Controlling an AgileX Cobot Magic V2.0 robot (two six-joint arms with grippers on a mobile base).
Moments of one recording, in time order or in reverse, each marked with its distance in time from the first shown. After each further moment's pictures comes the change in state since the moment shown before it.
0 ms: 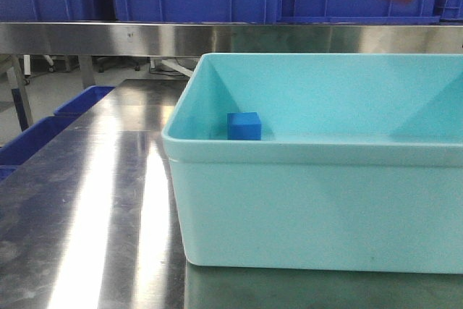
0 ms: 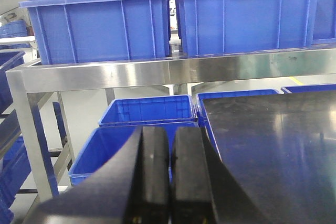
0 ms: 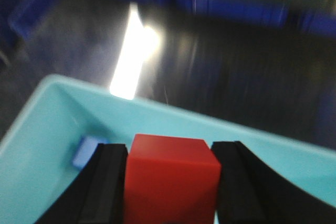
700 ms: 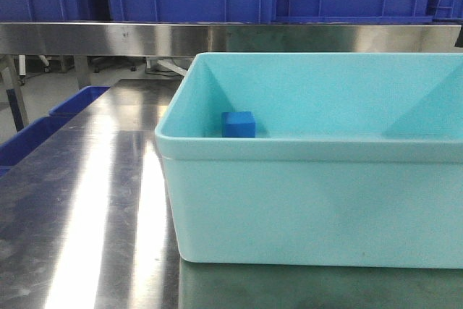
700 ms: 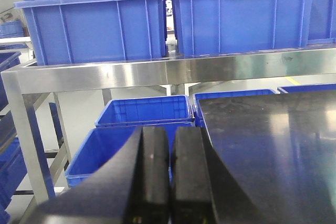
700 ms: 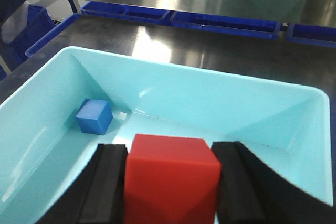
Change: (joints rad) left arm 0.000 0.000 0.000 0.000 0.000 0.000; right arm 0.000 -0.407 0.424 -0.022 -0.151 0.000
